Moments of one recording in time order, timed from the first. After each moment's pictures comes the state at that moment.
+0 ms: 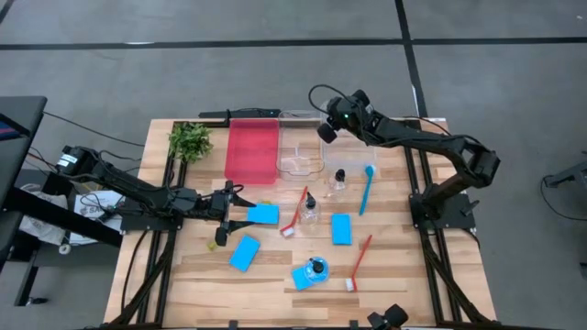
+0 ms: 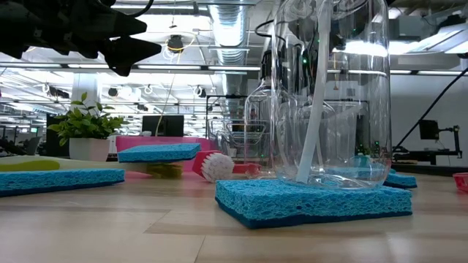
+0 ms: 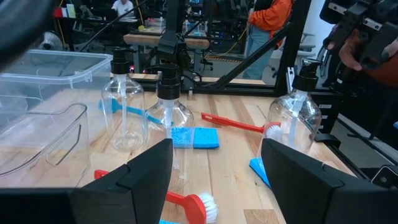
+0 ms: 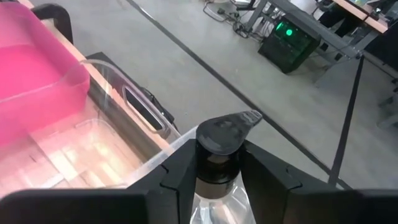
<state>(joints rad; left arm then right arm) -0.32 0.97 0.21 0.68 -0.24 -0.05 -0.59 1.43 1.05 -0.10 0.42 -0.11</state>
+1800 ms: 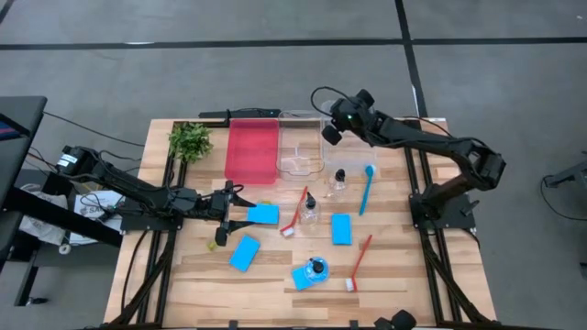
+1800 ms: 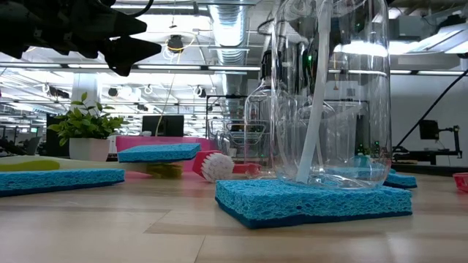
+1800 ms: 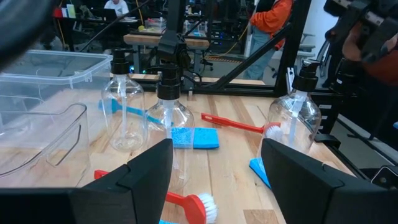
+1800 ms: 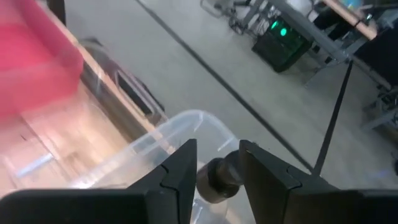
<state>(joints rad) -0.32 0.97 0.21 0.68 -0.24 -0.05 -0.57 1.37 1.05 -0.18 0.46 -0.16</state>
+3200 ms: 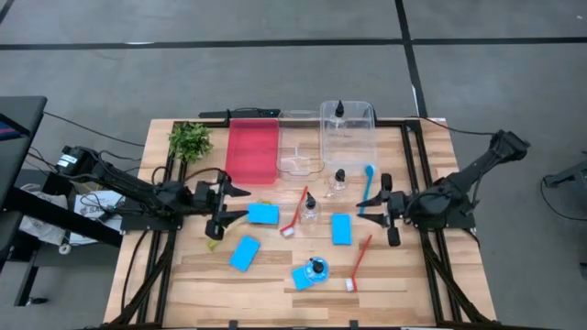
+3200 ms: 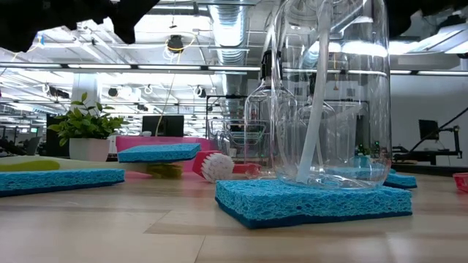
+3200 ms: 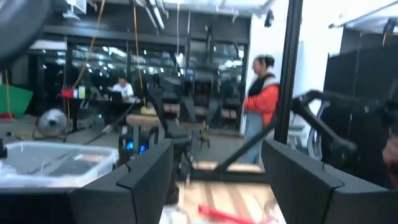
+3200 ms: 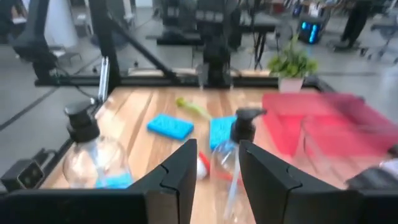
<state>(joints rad) -0.32 0.97 0.21 1.06 -0.24 0.02 0.60 0.61 0.45 -0.01 0.62 0.09</state>
